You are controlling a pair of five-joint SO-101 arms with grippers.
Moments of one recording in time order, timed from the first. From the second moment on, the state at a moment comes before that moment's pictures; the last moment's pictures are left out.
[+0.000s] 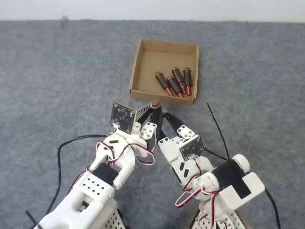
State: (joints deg) left arm 23.9 -57.9 88.7 1.3 14.5; right arm -34.5 4.1 92.2 -87.9 4.6
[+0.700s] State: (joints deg) left arm 23.3 -58.6 91.0 1.2 14.5; right arm -33.9 4.1 92.3 -88.3 4.7
